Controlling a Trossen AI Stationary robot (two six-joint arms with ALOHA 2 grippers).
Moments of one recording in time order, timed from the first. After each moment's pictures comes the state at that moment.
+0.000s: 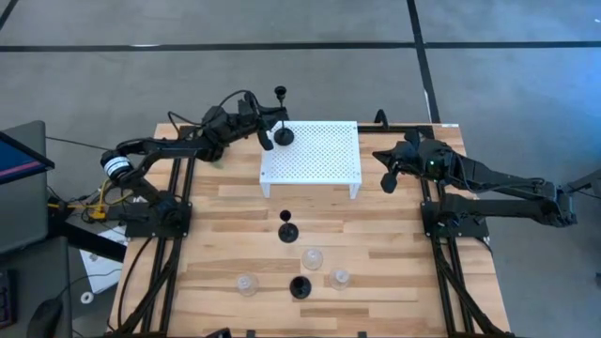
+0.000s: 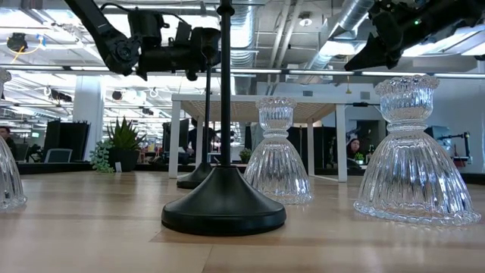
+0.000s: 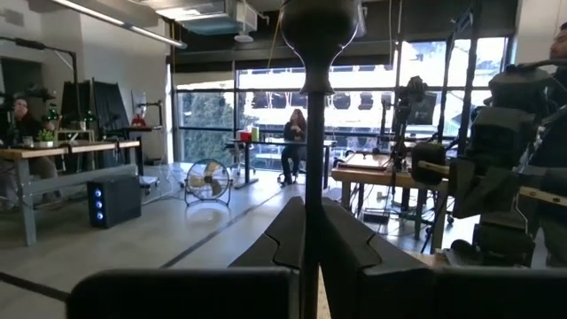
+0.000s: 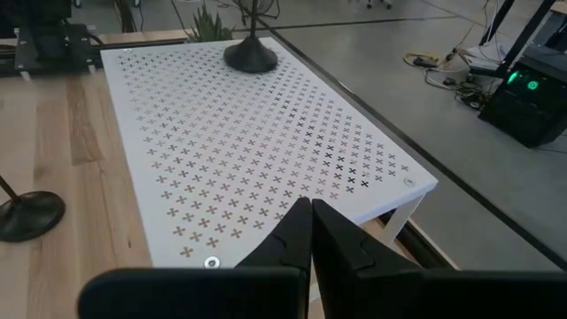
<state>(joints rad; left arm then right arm) 0.67 1.38 0.73 1.09 0.34 -0.06 -0.31 0.68 0.60 -0.30 0.24 -0.05</state>
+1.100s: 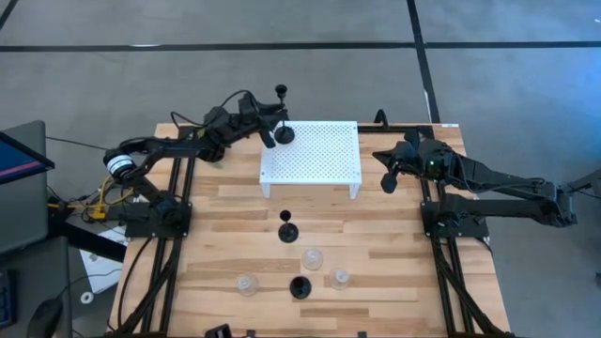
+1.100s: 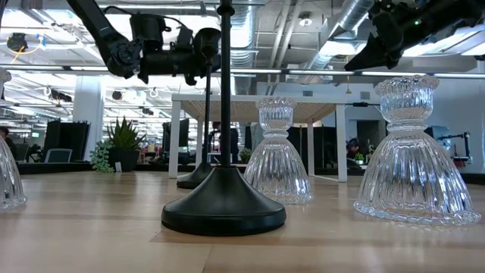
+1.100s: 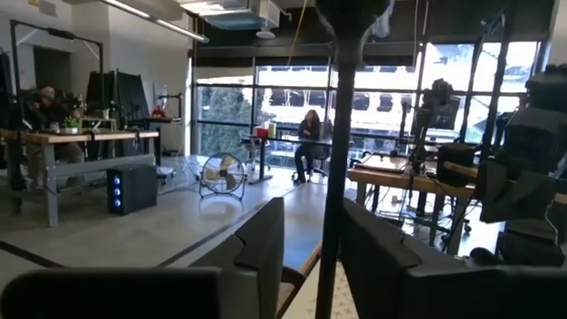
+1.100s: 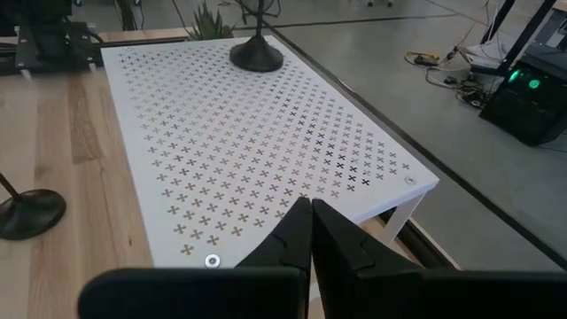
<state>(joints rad) 0.67 1.40 0.73 1.10 0.28 -0.08 -0.31 0.68 0.60 -0.31 0.24 -0.05</state>
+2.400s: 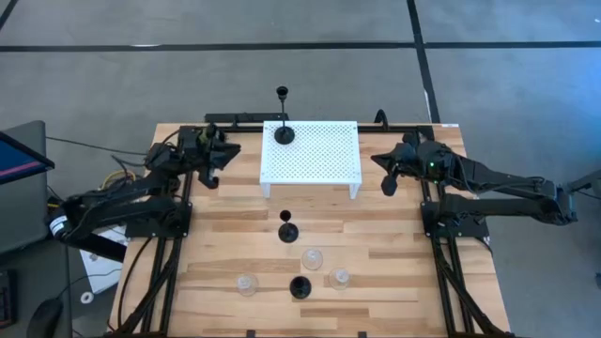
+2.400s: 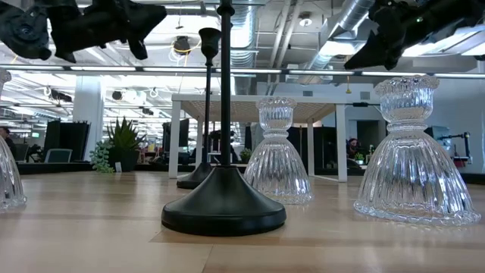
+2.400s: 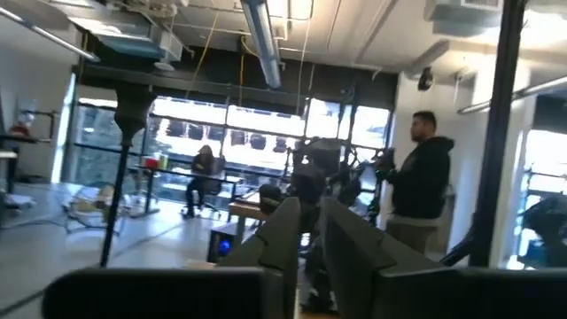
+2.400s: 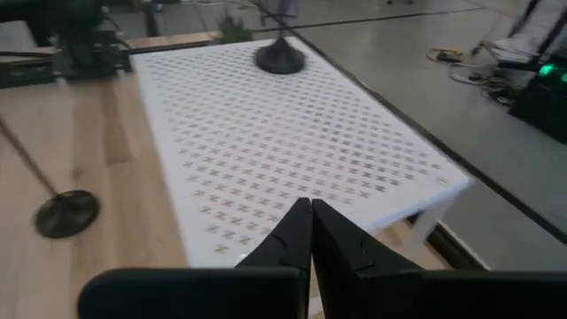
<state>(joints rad) 0.66 0.63 0.25 1.00 0.54 -0.37 -0.28 0.68 0.60 -0.31 0.21 -0.01</state>
